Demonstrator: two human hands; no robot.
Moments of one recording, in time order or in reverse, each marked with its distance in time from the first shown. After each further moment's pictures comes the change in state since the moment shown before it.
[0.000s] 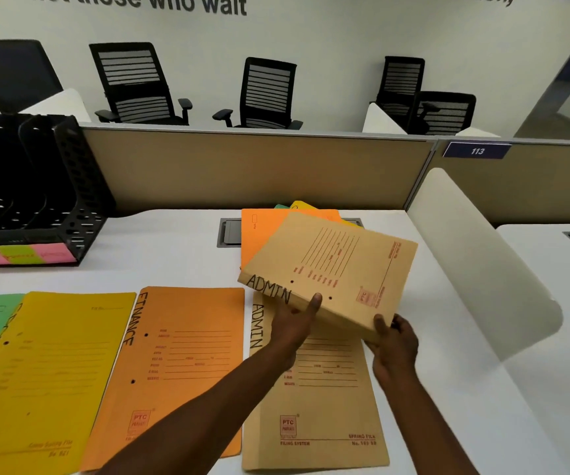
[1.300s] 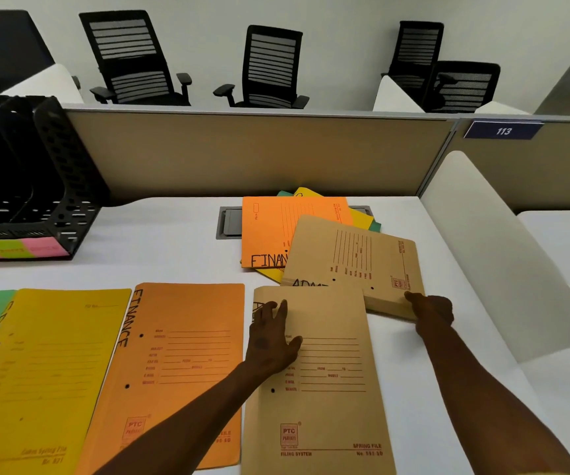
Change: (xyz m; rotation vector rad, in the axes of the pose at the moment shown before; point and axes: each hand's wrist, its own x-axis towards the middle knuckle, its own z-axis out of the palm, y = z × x) left_hand 0.040 -0.052 -0.049 1.141 0.014 0.289; right_hand 0.157 -0.031 -0.016 -0.830 0.273 -0.016
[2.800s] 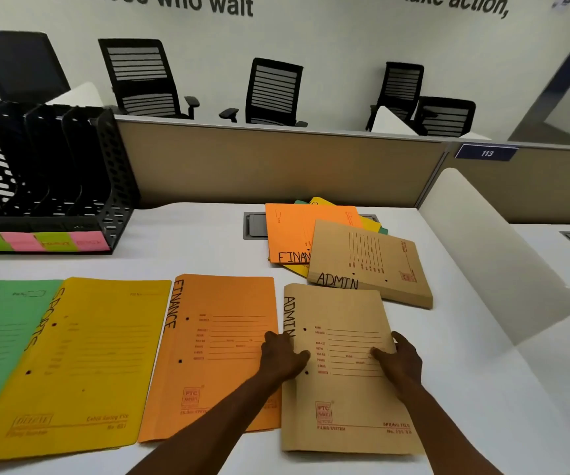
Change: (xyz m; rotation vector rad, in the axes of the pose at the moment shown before) left_hand -0.086 -0.042 -0.033 -0.298 -0.174 -0.240; right_hand -0.185 0.096 0.029 -0.220 -0.192 -0.223
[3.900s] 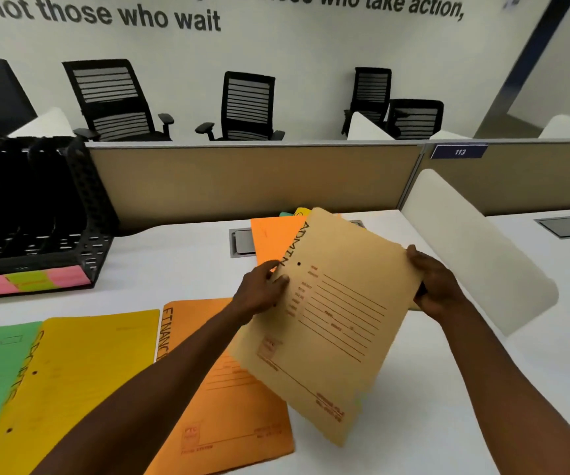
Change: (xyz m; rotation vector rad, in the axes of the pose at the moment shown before) left_hand 0.045 0.084 -0.142 -0.211 -0.003 0.322; right_hand 0.017 -0.151 -0.118 0.901 -0.261 -0.140
